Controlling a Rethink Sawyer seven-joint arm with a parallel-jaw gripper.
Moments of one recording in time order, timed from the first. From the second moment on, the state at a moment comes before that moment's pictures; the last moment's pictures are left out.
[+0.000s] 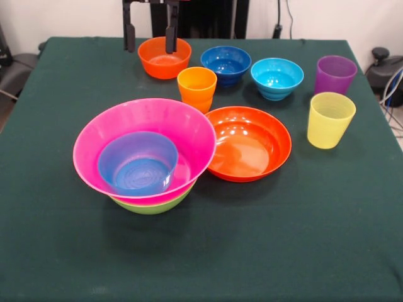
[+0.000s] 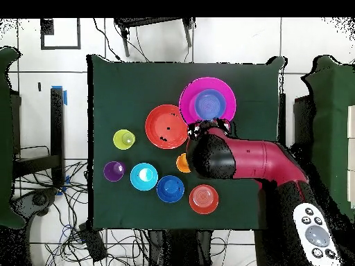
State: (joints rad) arm -0.60 -0.90 0.33 1.81 -0.38 0.35 1.58
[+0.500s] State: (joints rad) arm -0.60 -0.90 0.33 1.82 -0.38 0.35 1.58
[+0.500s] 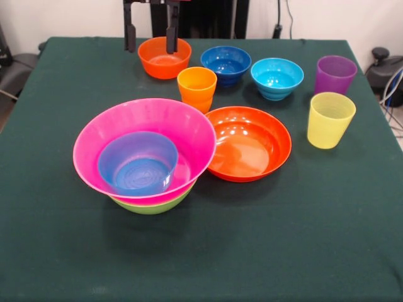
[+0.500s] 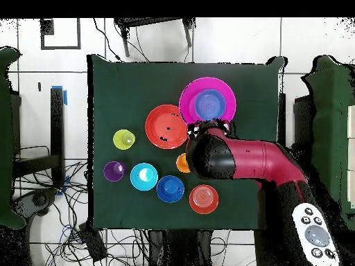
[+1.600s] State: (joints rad) arm -0.41 -0.83 0.22 1.82 -0.38 0.29 1.59
